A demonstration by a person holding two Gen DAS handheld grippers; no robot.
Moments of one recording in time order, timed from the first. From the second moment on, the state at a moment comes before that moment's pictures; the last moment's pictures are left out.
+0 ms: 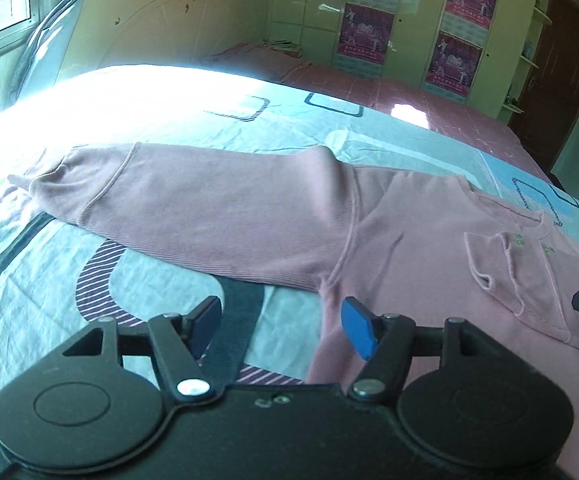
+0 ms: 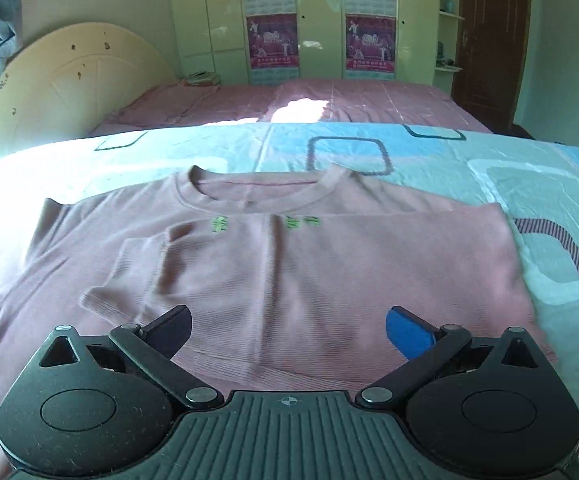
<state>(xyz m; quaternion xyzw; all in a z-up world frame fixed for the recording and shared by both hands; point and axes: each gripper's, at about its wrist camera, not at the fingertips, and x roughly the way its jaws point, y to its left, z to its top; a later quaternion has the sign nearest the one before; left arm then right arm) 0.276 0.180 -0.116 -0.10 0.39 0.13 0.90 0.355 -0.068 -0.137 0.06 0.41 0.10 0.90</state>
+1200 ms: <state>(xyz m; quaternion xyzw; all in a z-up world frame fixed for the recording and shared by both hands) 0.315 0.399 -0.128 -0.21 0.27 0.23 0.91 0.390 0.015 -0.173 0.05 0.49 0.04 0.87</state>
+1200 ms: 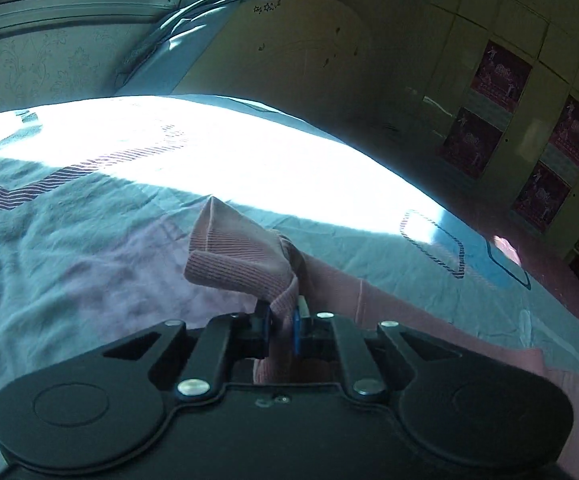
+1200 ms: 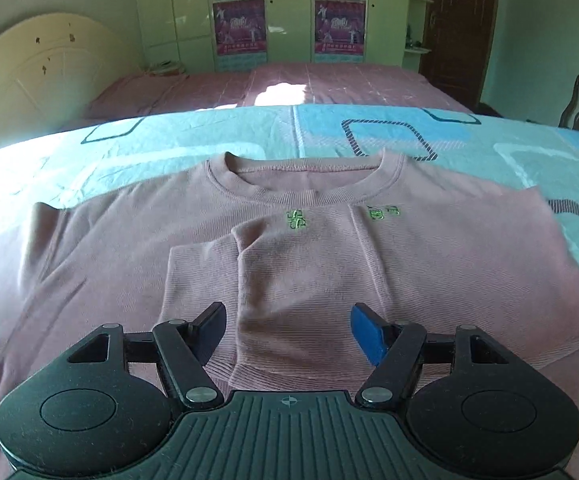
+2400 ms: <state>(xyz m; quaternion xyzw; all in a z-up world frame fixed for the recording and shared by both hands) 0.336 0.053 -0.125 0.03 0.34 -0.04 0.94 0.354 -0.123 -0.157 0.24 0.48 0.10 0.84</state>
